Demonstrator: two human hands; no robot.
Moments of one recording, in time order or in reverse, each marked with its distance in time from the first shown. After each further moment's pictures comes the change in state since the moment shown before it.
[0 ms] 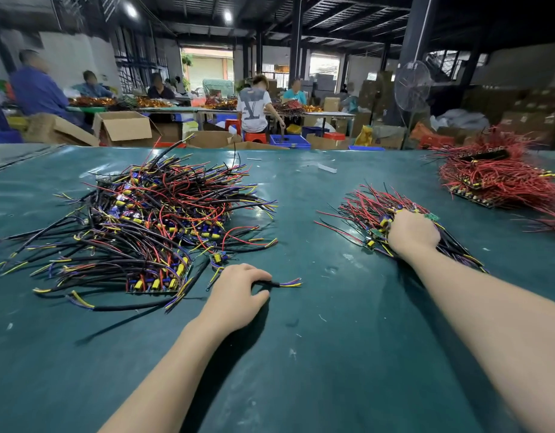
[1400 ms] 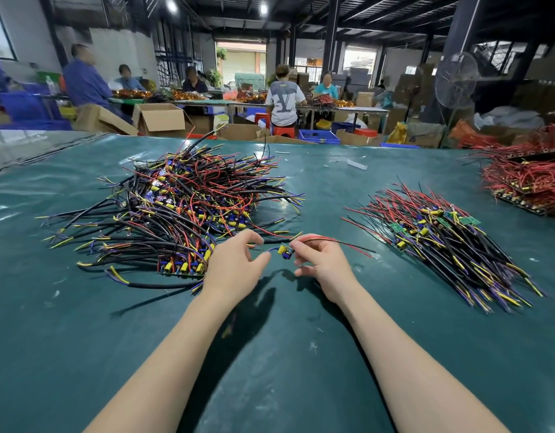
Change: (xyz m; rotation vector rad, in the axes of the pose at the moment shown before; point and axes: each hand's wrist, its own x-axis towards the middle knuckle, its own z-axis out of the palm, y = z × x) left_hand -0.005 -0.001 -0.032 -0.201 0.283 -0.252; right_hand -0.127 -0.101 0.030 1.539 -0.758 -0.254
